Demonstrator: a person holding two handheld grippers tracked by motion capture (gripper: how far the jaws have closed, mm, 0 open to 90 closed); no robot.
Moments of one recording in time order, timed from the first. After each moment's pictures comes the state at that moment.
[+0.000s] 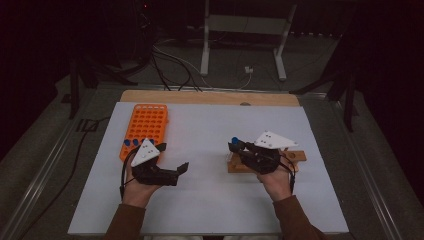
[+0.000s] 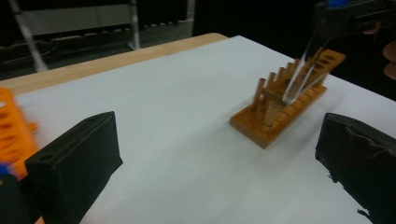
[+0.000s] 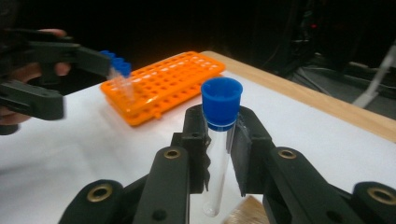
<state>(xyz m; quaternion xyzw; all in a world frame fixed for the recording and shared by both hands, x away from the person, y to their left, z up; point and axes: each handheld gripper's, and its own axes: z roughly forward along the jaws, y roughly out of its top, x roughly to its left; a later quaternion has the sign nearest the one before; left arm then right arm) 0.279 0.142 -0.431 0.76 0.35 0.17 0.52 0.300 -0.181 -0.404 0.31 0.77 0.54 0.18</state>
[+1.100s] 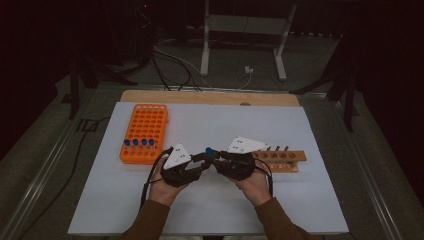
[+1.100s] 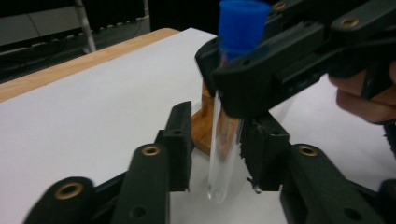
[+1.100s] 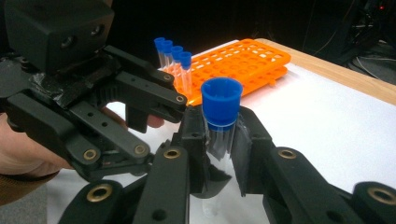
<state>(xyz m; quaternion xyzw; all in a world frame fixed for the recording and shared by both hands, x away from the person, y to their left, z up) 0.283 0.084 -0.443 0.79 0.27 0.14 0.53 0.293 -0.124 -0.415 0.27 0.79 0.54 0.11</state>
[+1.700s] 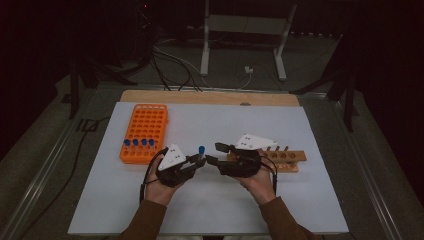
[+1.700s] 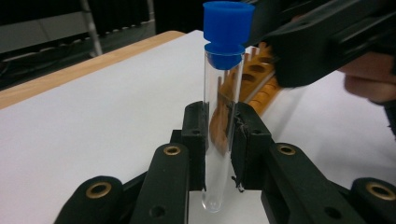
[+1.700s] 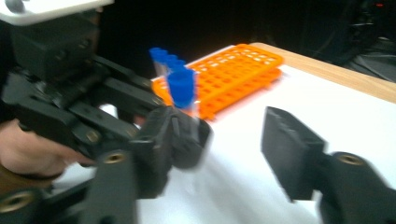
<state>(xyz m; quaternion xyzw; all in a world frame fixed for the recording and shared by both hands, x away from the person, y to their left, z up) 0.284 0.101 -0.445 0.78 0.28 0.16 0.53 0.299 -0.141 -0.412 0.29 0.78 0.55 0.10</state>
